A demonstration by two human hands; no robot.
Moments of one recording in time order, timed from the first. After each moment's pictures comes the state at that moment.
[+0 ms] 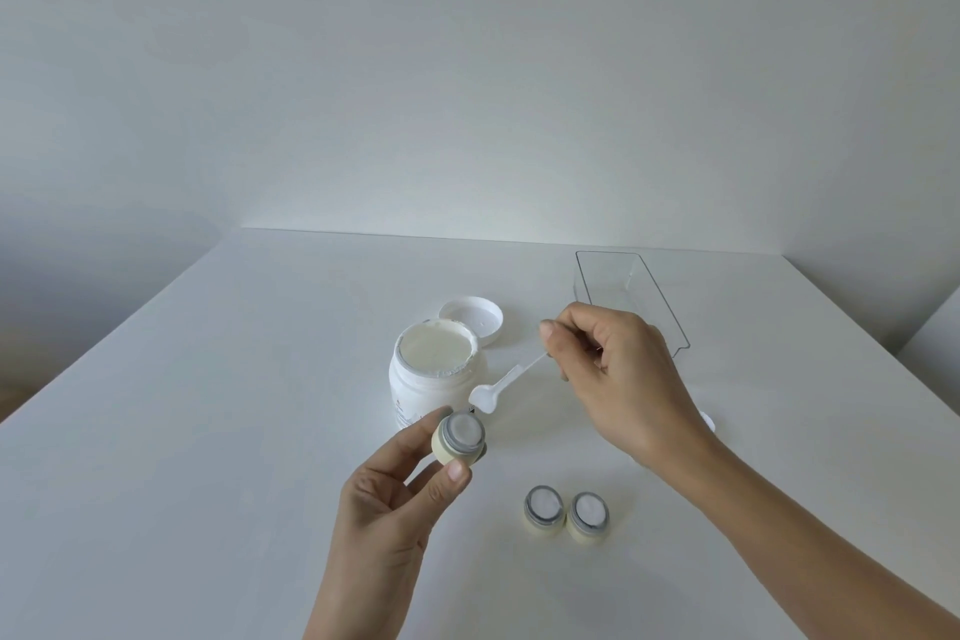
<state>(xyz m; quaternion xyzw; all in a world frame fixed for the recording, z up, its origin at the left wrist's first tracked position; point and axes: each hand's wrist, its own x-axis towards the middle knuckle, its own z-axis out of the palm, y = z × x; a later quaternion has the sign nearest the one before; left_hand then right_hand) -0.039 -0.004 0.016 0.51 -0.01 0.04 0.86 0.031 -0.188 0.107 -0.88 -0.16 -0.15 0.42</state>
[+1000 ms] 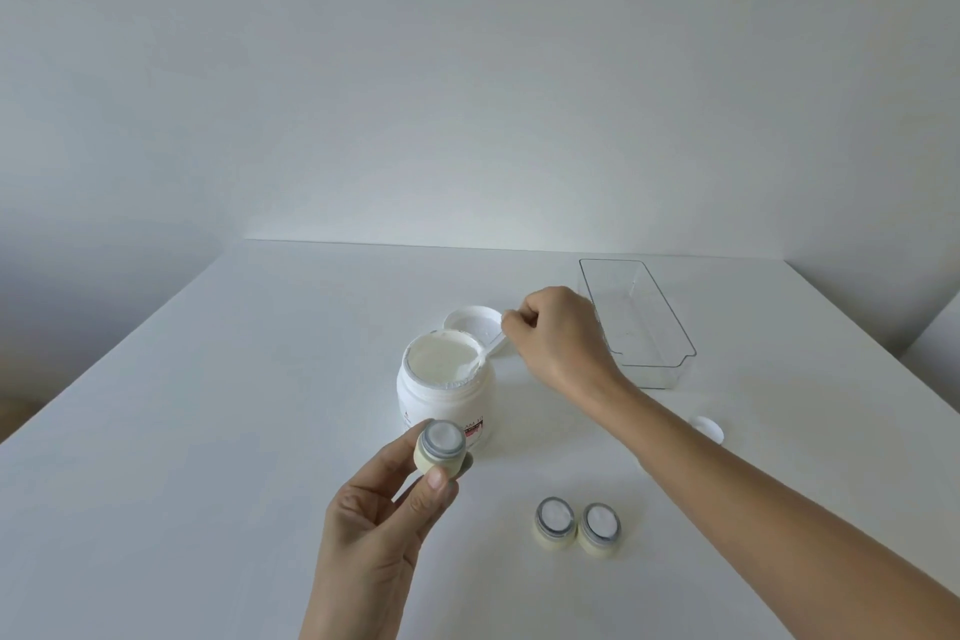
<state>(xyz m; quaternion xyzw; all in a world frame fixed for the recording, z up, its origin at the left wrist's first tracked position) -0.040 0.011 0.012 0.49 0.00 0.06 0.87 0.097 -0.144 0.094 -0.92 -0.07 -0.11 0.36</state>
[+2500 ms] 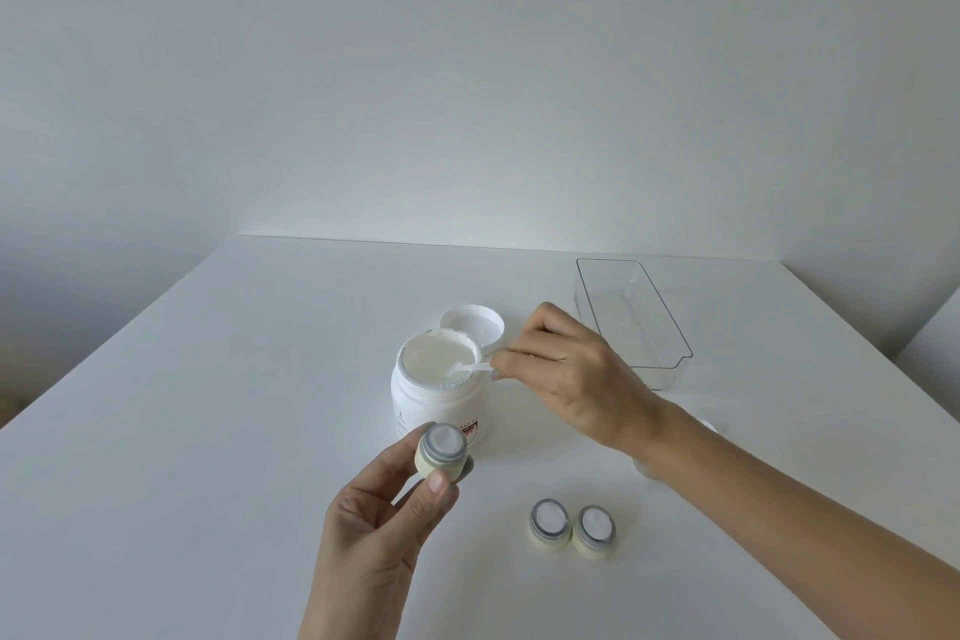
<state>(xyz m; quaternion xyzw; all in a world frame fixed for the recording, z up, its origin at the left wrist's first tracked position) -0.040 0.006 0.012 0.51 0.01 0.05 0.86 0.083 -0.182 0.077 -0.79 -0.49 -0.34 0.15</state>
